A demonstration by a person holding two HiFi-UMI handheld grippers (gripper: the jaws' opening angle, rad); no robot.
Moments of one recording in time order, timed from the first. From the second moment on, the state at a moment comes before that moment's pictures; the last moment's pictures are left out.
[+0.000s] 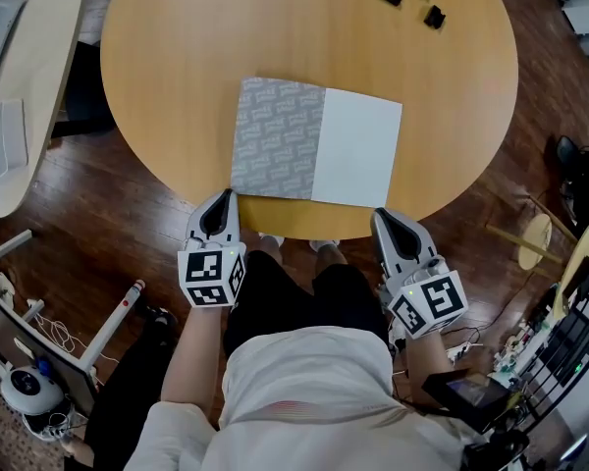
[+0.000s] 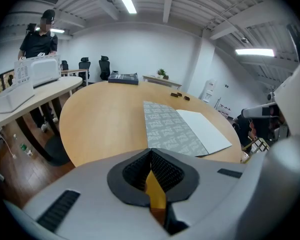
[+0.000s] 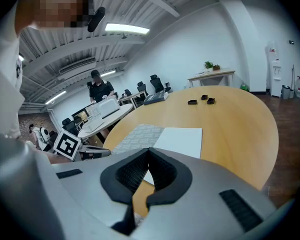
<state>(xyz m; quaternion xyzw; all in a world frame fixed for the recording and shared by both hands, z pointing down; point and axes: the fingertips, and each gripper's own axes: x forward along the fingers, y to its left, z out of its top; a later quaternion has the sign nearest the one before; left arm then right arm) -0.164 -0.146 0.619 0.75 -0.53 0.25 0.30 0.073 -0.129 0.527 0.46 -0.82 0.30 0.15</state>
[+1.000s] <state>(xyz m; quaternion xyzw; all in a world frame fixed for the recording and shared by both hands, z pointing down) -0.131 -0.161 0.416 0.79 -0.58 0.07 0.21 0.109 -0.126 0.435 0.45 -0.86 0.22 0.08</state>
